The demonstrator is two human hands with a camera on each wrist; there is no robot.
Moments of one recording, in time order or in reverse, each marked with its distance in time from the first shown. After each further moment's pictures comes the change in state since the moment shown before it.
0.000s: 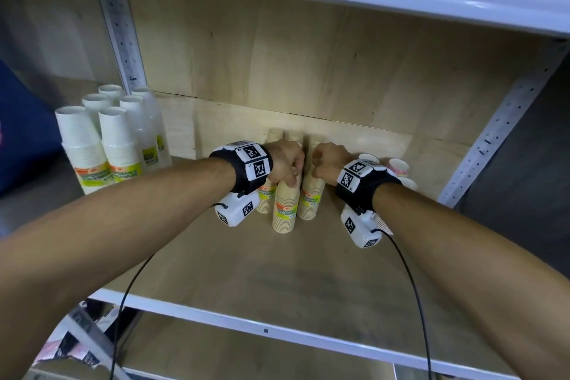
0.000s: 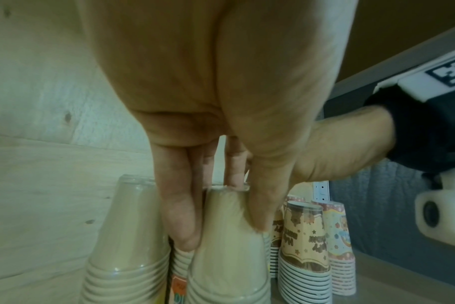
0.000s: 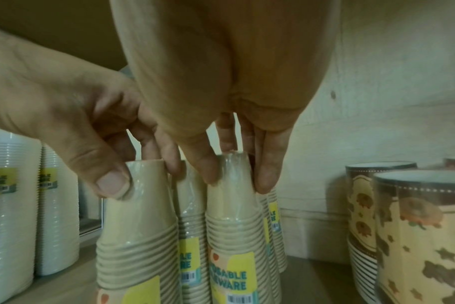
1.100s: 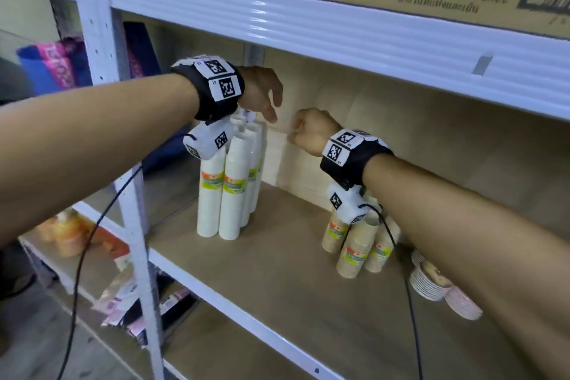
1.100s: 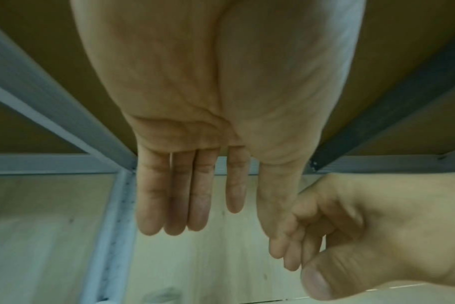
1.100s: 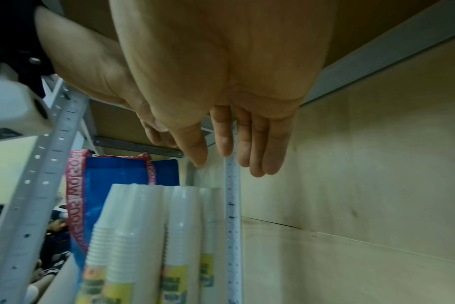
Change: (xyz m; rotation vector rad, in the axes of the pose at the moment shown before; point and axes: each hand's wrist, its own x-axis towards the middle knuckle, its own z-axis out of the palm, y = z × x) left_hand -0.175 -0.122 -0.178 0.150 0.381 -0.403; right_hand 0.006 -0.222 -0.048 0.073 0.137 -0.515
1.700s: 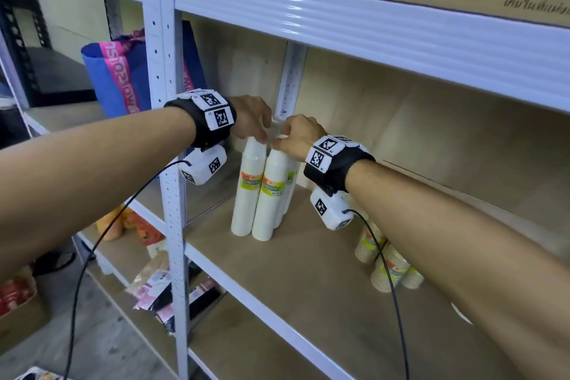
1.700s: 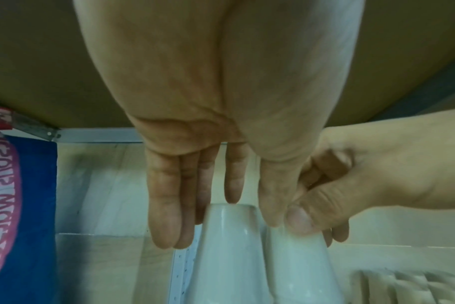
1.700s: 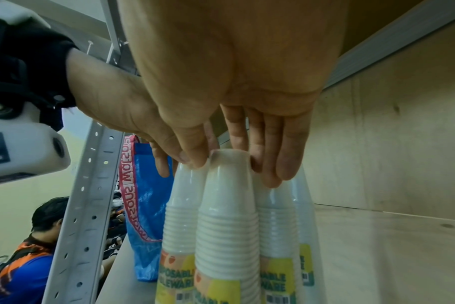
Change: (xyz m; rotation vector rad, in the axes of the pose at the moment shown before) left_hand -0.033 -0.090 0.041 -0.140 -0.131 -0.169; right_hand 0.024 -0.083 0.055 0.077 -0.076 -0.046
